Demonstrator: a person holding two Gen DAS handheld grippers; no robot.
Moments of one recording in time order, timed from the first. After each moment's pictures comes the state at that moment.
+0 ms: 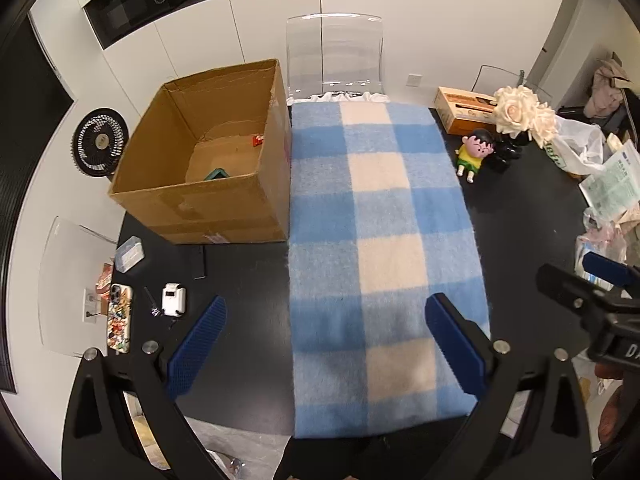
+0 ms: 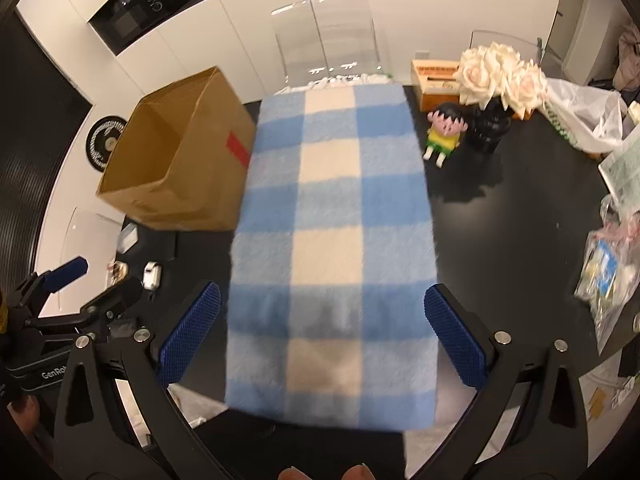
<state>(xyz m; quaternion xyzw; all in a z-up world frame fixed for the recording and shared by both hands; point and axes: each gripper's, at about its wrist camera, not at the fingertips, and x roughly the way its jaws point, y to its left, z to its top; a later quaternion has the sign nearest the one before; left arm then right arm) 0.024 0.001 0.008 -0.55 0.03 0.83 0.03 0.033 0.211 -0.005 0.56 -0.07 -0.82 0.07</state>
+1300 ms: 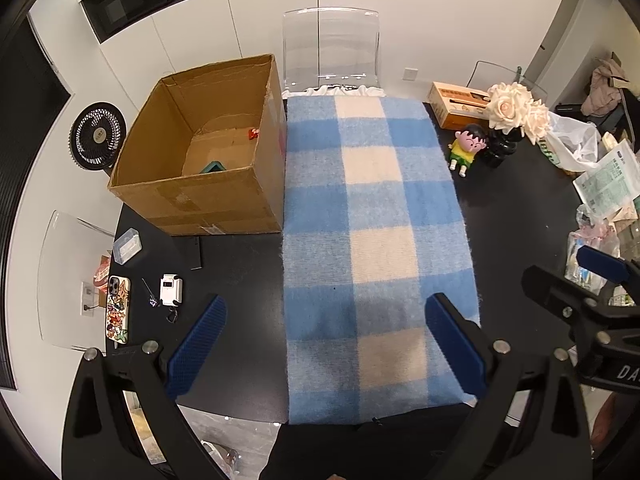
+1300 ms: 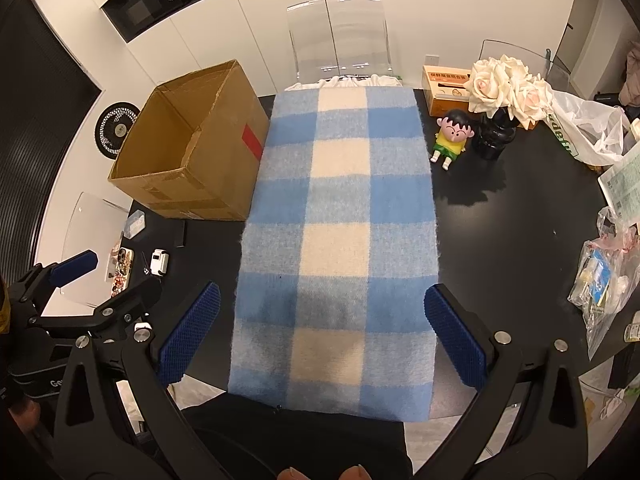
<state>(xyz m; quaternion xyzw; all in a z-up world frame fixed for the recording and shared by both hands) 0.026 0.003 0.015 -0.56 0.02 0.83 0.04 0.039 0.195 0.014 0.56 -0.05 -0.82 0.08</state>
